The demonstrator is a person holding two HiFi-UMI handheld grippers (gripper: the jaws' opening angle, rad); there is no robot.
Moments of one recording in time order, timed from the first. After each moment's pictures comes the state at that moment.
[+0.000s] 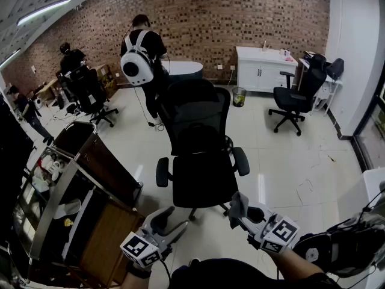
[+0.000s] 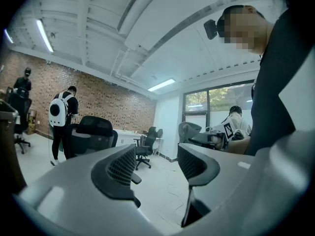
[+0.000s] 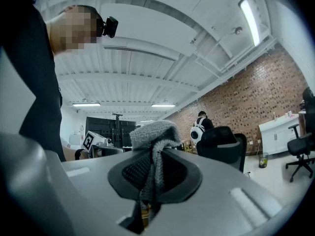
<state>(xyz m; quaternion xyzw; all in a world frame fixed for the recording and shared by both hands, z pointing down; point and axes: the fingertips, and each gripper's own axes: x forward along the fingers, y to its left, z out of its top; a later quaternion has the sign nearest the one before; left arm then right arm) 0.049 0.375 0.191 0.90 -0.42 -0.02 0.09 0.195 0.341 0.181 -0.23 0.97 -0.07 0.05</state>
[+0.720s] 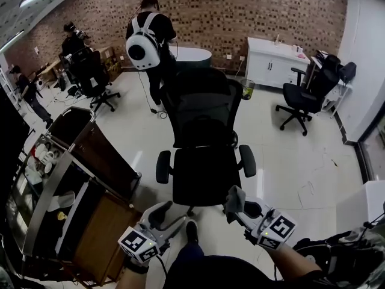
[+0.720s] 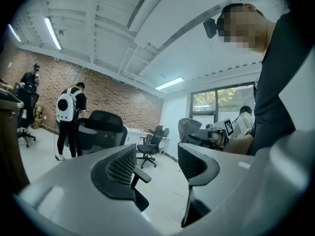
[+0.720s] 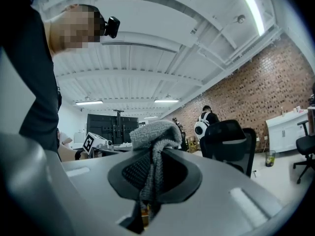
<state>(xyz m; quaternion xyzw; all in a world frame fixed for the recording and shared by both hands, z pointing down) 0.007 0.301 0.228 0.89 -0.44 -0.02 0.11 0.145 0.261 0.204 -0.21 0.98 -0.07 0.03</state>
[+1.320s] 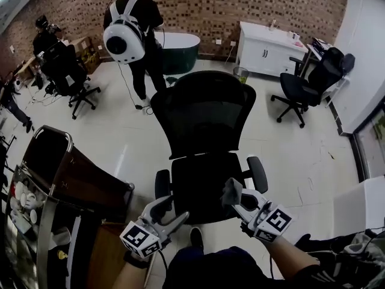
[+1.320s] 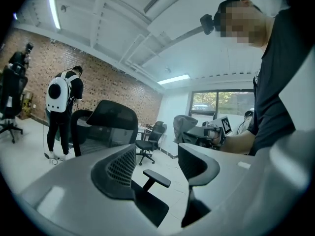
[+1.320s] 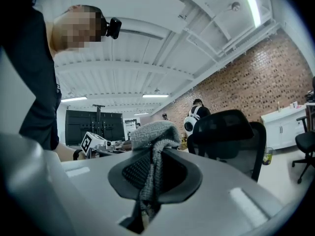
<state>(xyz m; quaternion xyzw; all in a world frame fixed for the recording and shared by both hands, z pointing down) -0.107 0.083 0.267 0.91 -0.38 -0.01 0.15 0.016 0.050 0.237 -0.25 0.96 -0.09 0.01</state>
